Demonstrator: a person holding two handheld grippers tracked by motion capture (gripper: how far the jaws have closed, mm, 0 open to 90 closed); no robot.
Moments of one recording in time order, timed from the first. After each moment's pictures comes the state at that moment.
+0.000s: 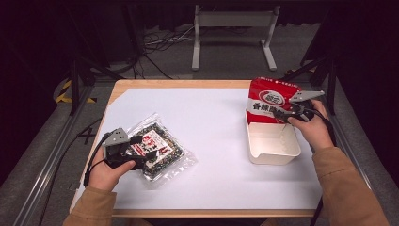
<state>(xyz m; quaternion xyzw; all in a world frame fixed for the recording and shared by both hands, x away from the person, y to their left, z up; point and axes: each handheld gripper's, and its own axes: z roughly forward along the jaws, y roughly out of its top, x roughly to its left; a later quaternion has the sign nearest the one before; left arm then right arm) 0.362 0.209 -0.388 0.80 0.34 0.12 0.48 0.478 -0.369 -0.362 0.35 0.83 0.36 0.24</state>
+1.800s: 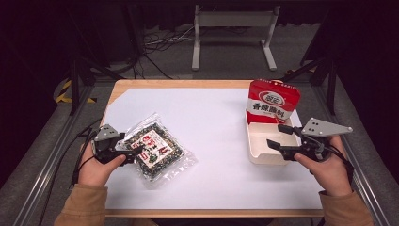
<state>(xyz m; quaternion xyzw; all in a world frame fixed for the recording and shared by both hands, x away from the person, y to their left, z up) 0.364 0.237 -0.380 0.80 0.42 0.18 0.40 0.335 -0.318 -0.318 0.30 0.79 0.48 0.22</state>
